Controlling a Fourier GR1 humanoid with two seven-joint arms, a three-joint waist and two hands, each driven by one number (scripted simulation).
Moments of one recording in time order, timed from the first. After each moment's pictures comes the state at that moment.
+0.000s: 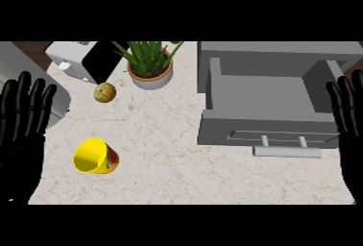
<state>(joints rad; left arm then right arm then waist) -0.02 0.10 0.00 -2.10 0.02 0.00 0.00 -0.03 -0.13 -0.02 -2.10 0.00 0.02 -0.03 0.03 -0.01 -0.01</state>
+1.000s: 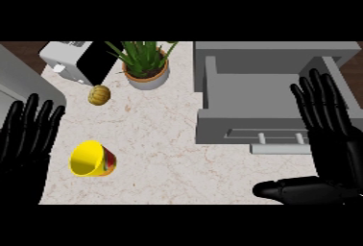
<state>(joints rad) 0.12 0.05 0.03 -2.10 0.24 -0.12 0.02 -0.07 -0.06 0.04 -2.05 -0.07 0.05 0.10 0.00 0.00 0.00</state>
